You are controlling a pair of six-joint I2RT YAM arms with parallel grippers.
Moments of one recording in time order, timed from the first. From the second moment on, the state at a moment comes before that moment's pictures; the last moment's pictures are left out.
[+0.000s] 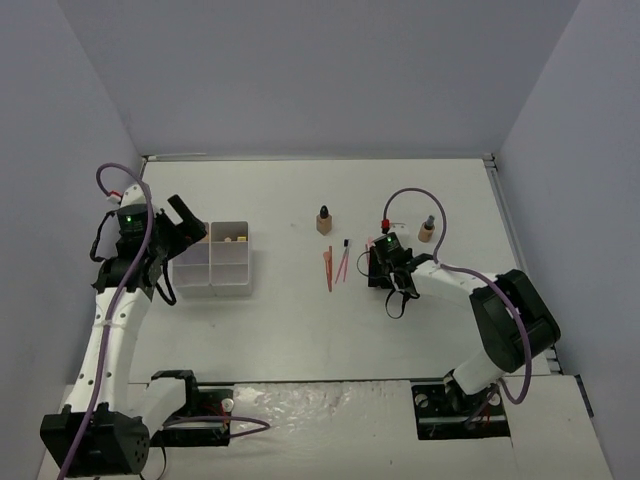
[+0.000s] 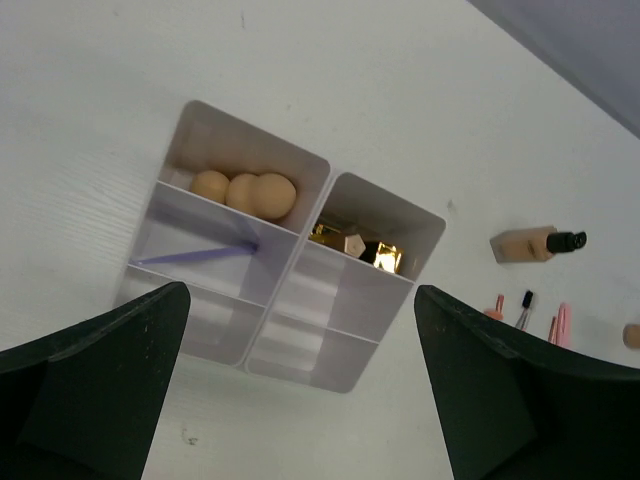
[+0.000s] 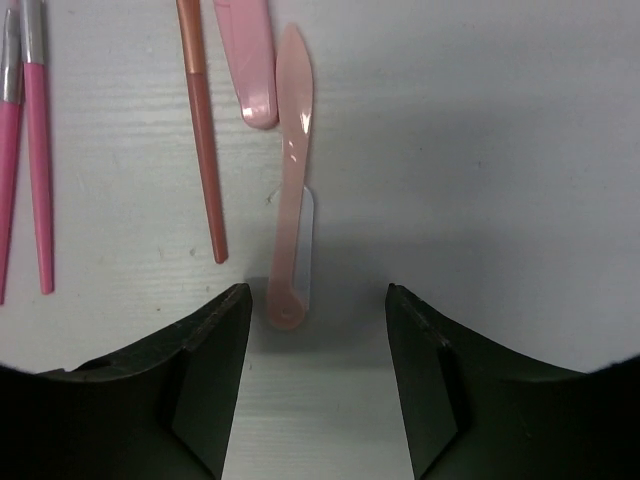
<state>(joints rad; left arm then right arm) 0.04 1.00 0.98 -0.53 0.00 -0.52 0.51 1.55 0.71 -0.18 0.27 0.48</state>
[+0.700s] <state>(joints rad) -0.40 1.13 1.09 -0.56 0.07 -0.60 0.54 1.32 0.64 -0.14 0.24 0.44</state>
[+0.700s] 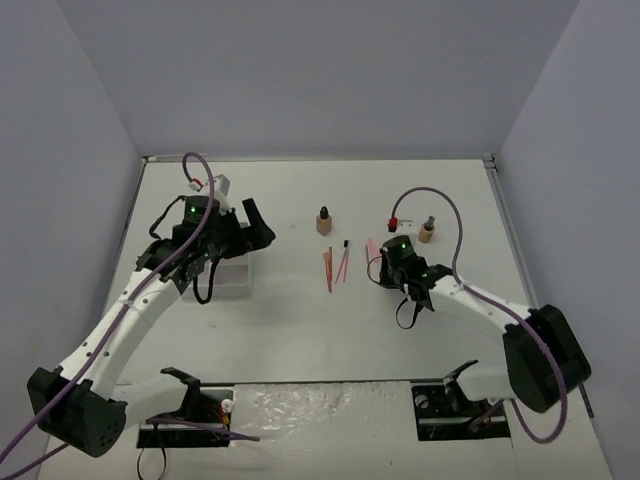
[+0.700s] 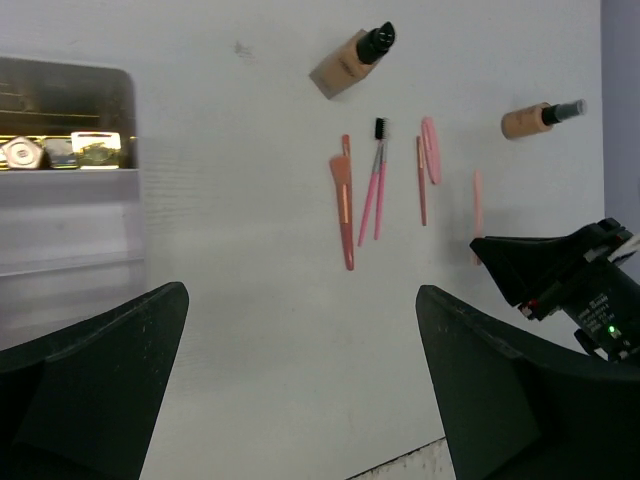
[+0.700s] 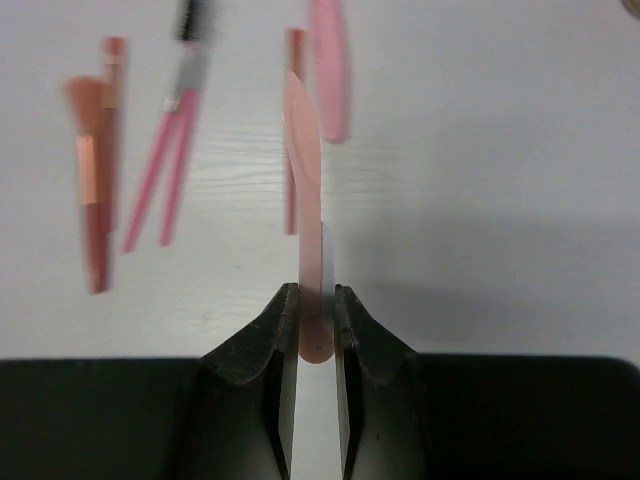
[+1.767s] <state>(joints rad) -0.65 1.40 1.25 -0.35 0.20 -0.80 0.81 1.11 0.74 0.06 0.02 0.25</state>
